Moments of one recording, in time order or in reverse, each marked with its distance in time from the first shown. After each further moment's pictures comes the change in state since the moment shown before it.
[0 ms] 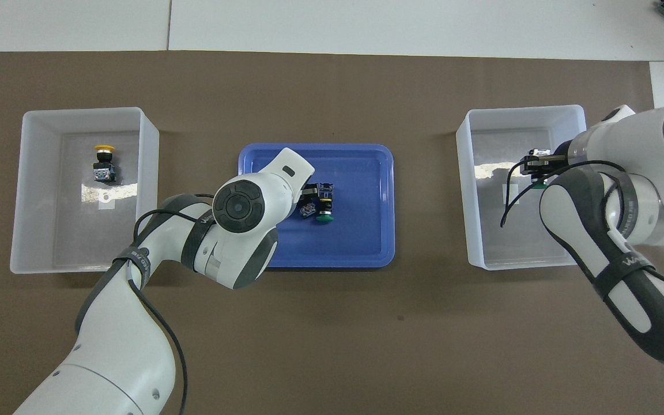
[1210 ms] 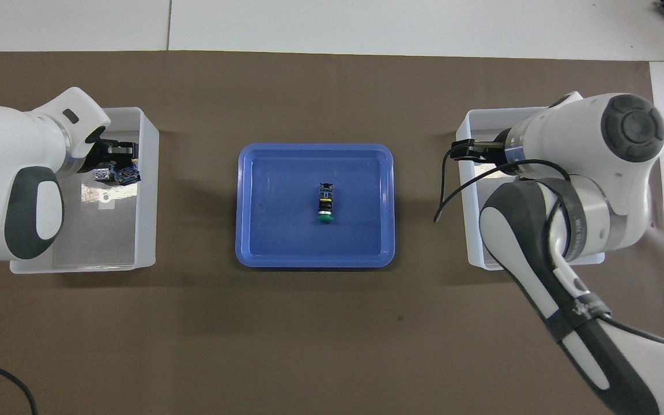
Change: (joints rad) left arm 0.443 -0.281 0.036 -0.017 0.000 -0.272 0.653; right arm 0.224 -0.085 0.029 0.074 0.004 -0.080 0.360
